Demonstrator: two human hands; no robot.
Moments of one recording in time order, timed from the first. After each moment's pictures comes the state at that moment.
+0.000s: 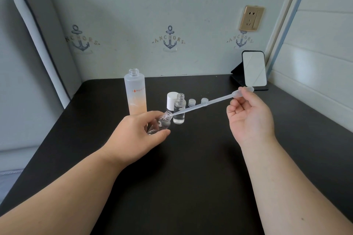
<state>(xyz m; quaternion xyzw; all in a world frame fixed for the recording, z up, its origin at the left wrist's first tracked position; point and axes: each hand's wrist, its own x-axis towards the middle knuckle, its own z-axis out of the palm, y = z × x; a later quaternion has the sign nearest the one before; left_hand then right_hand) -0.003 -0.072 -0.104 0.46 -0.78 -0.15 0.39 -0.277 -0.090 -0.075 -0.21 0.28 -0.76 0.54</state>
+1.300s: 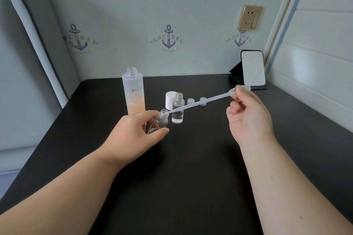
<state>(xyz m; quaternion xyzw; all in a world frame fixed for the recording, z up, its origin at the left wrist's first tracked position) -0.004 -0.071 -0.103 0.49 -0.77 -0.14 0.38 -0.280 -0.091 -0.077 -0.24 0.33 -0.75 0.52</state>
